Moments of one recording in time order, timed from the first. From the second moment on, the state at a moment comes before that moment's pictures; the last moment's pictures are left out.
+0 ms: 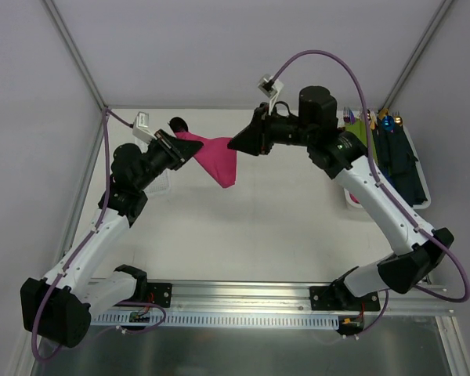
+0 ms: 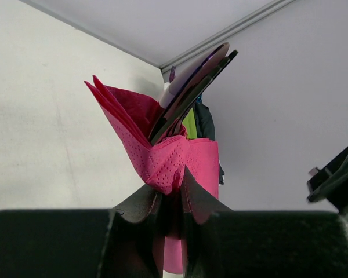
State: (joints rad) left arm -0.31 1.00 0.80 0.20 0.31 -0.98; right arm 0.60 1.45 1.62 -0.37 -0.70 0.35
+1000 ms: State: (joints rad) left arm -0.33 1.03 0.85 0.17 0.37 -0.99; right arm 0.74 1.61 1.59 -0.44 -0.53 0.22
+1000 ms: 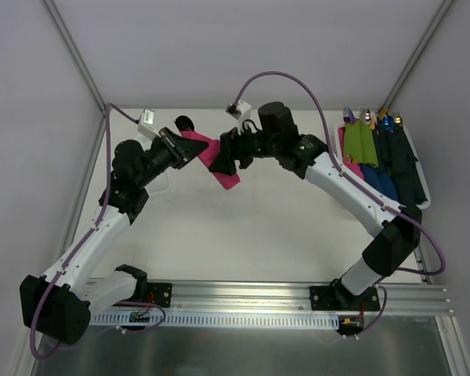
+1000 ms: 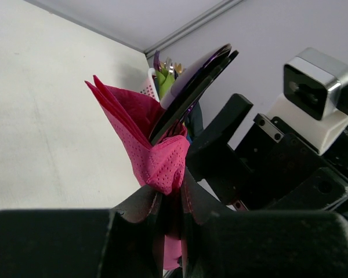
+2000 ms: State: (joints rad) left arm -0.33 1.10 0.84 0.43 0.55 -1.12; right arm 0.66 1.61 1.47 -0.20 -0.94 0.45
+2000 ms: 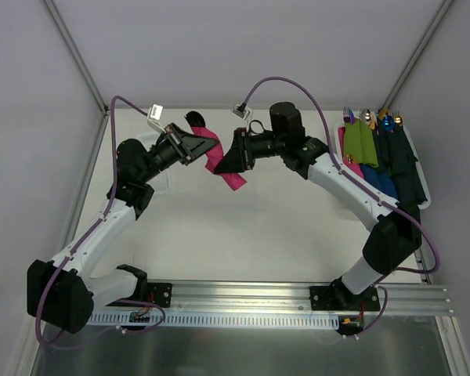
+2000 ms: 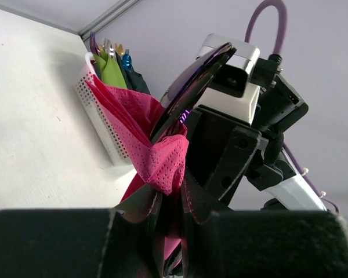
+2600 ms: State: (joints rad) left arm -0.33 1.03 0.83 0.33 0.51 -1.01; right arm 0.61 1.61 1.42 -0.11 -0.99 0.58
